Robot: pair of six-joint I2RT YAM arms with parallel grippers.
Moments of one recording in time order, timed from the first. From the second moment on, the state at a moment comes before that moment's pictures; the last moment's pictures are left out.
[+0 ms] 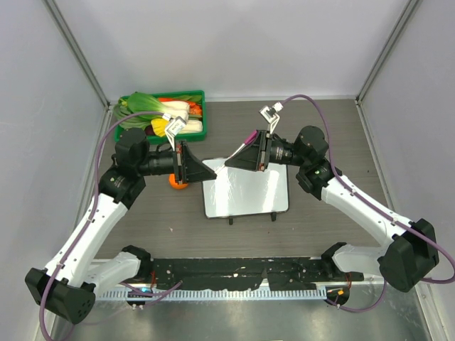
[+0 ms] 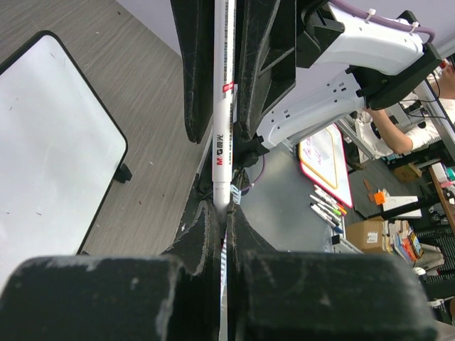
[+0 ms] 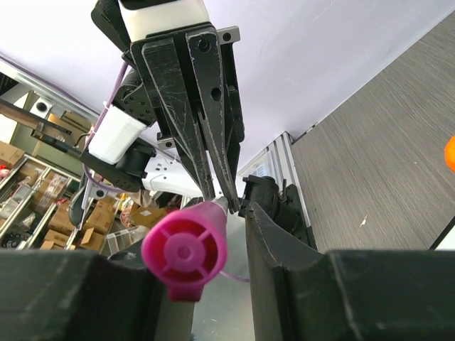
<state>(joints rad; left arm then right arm) -0.40 0.99 1.03 -0.21 1.02 -0.54 0.59 1.22 0.95 0.44 -0.87 0.97</state>
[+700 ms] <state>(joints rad) -0.40 0.99 1.03 -0.21 1.02 -0.54 0.60 1.24 0.95 0.48 -0.87 1.01</state>
